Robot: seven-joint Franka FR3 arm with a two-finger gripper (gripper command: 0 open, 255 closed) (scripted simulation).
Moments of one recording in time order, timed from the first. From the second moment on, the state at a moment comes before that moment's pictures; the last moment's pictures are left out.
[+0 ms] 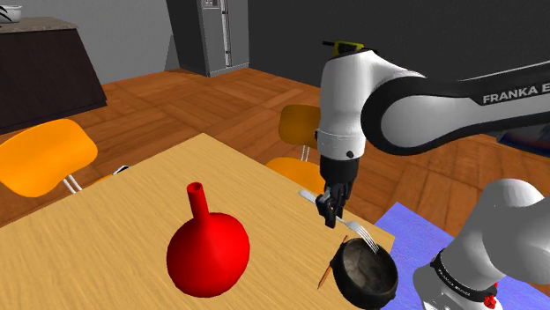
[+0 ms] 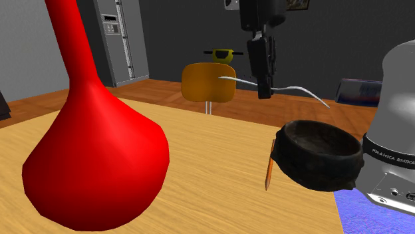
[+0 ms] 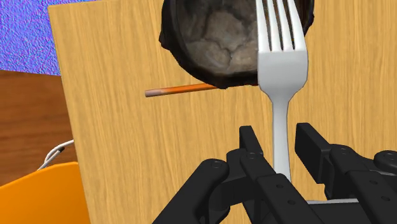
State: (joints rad) arm 0.25 -0.48 0.37 -2.43 0.35 1.82 0.28
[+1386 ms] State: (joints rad) arm 0.39 -0.78 0.44 -2.77 0.52 1.87 0.32
